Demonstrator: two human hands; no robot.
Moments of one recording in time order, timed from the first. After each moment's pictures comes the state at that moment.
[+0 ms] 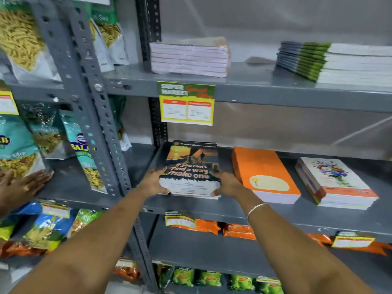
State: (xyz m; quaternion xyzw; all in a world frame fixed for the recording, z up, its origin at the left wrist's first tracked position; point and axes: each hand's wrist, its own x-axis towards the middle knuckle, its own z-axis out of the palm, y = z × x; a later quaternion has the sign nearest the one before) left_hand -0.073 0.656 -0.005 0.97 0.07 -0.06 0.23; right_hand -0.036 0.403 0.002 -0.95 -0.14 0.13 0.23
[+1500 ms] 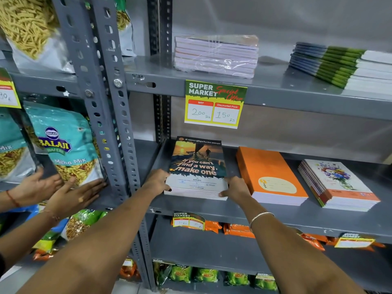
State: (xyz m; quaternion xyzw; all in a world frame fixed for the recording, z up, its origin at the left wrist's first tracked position) left_hand -0.056 0.678 -0.016 0.95 0.06 -0.06 0.30; right_hand -0.041 0.425 -0.016 -0.96 0.02 0.09 0.28
